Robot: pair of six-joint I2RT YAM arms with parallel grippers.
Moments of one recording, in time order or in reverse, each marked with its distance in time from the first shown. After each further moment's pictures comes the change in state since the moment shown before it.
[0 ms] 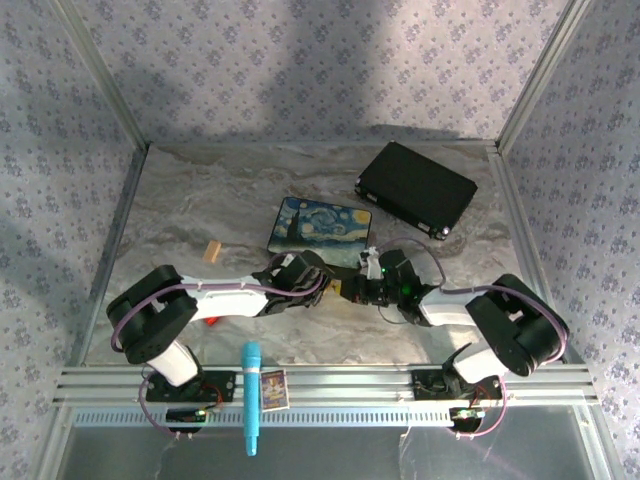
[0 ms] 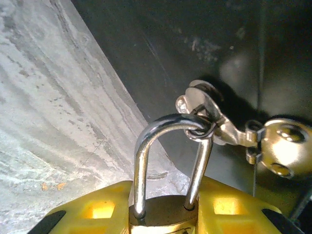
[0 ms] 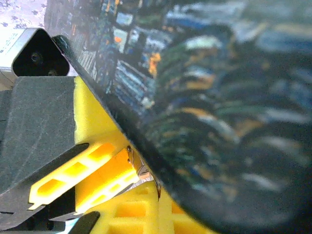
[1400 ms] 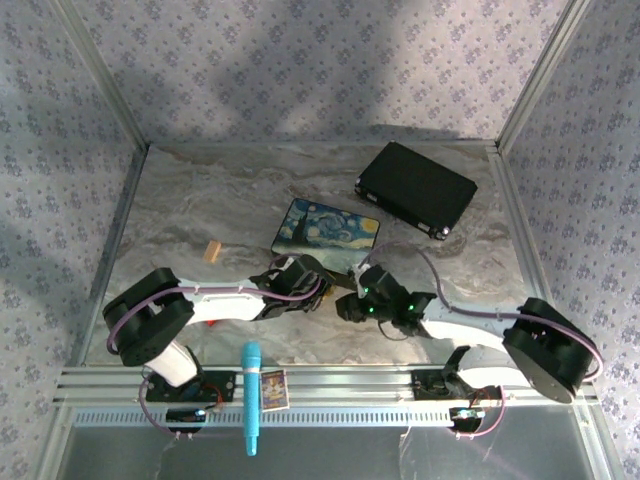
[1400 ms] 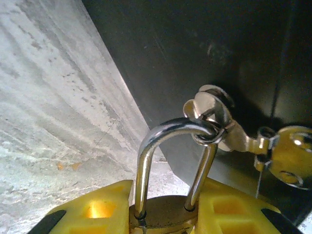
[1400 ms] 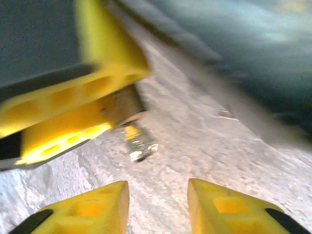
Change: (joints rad) left arm -0.013 -0.029 -0.037 0.006 0.037 0.022; right arm 0.290 -0.217 0.067 -0.475 0.478 -0.311
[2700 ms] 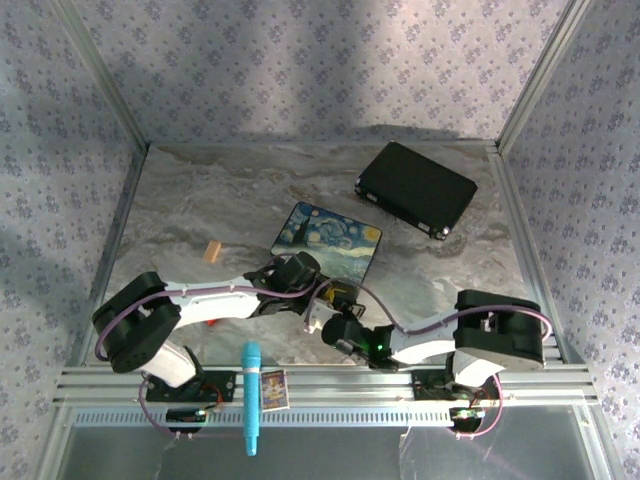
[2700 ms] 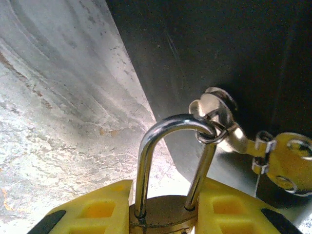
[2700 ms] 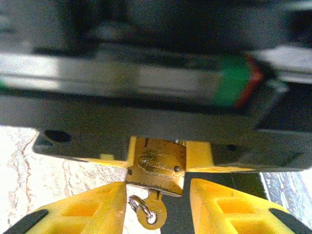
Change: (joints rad) left arm 0.016 -0.057 0.025 -0.163 0.089 0.007; right arm 0.430 0.293 0.008 0.394 0.823 -0.850
